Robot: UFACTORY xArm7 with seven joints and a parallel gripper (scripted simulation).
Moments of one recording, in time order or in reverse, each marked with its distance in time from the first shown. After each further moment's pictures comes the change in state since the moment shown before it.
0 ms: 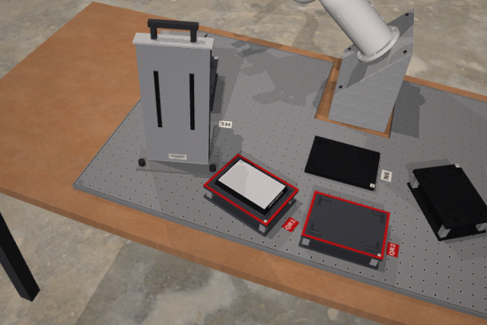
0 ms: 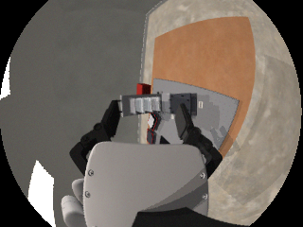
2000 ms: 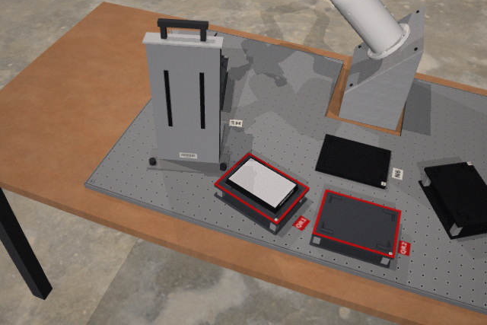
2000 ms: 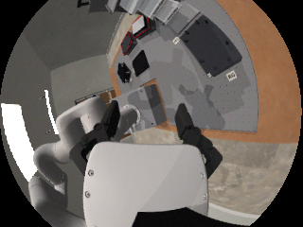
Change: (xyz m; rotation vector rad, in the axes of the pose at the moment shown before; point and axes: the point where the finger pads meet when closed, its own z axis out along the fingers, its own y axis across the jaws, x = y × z) arm -0.191 0.042 0.089 -0.042 -1.085 -0.535
